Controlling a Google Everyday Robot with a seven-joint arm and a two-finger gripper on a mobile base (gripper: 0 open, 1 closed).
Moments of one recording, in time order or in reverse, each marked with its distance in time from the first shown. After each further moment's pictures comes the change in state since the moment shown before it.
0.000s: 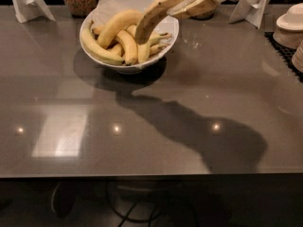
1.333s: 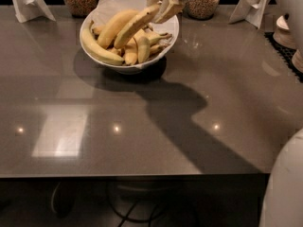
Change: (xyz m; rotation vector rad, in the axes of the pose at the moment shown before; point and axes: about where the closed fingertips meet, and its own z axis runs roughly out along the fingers) arm 0.073 -0.034 0.105 -0.182 0.241 -0.201
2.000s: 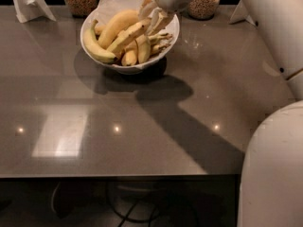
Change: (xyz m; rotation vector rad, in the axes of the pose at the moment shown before) arm 0.010 0.012 0.046 -0.076 0.000 -0.062
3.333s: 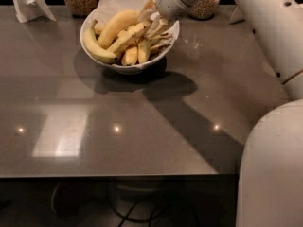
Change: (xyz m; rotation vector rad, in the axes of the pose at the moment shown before) arm 0.017 0.011 0.023 -0.005 -0.015 0.039
